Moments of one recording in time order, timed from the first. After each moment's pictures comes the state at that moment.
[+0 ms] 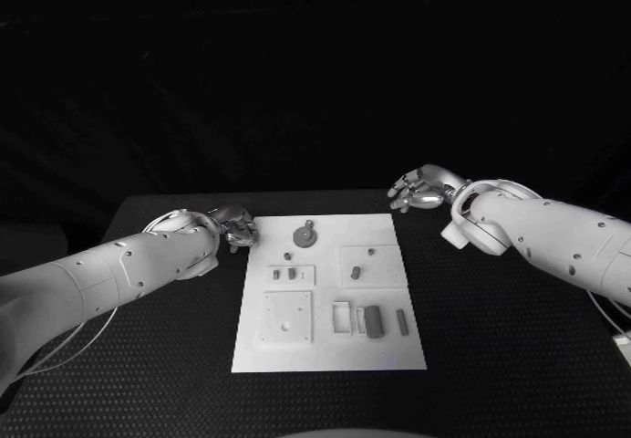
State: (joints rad) left arm 1.17 -0.61 -0.13 0.91 -1.13 -0.19 -0.03; left_hand 1.16 -0.06 0.63 -0.27 0.06 0.86 0.18 0.23 0.49 1.26 0.08 0.07 0.25 1.18 -0.03 0.96 0.71 0.03 1.22 -0.13 0.27 1.31; right arm 1.25 -0.64 -0.04 1.04 -0.96 -0.17 0.09; right_hand 1.09 -0.06 0.56 -0.28 0.41 0.74 0.19 0.37 0.42 0.99 0.14 0.41 0.10 0.93 0.12 0.50 0.47 0.19 0.60 0.21 0.29 1.13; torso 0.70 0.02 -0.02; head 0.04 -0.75
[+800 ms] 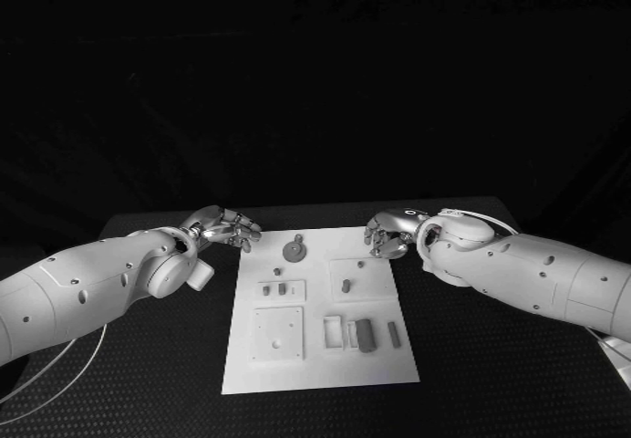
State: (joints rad) left arm 1.21 -0.75 -0.11 1.14 -0.44 -0.12 0.18; left_hand 1.11 -0.06 0.56 -0.29 0.05 0.84 0.16 0.34 0.50 1.19 0.10 0.09 0.27 1.04 0.03 0.63 0.54 0.02 1.03 -0.06 0.07 1.14; right arm 1.21 -0.61 -0.10 1.13 -1.53 -0.17 0.01; right_hand 1.11 -0.07 0.56 -0.28 0.41 0.82 0.18 0.37 0.43 1.13 0.11 0.29 0.08 1.15 0.02 0.54 0.59 0.25 0.86 0.19 0.31 1.13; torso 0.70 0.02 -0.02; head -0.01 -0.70
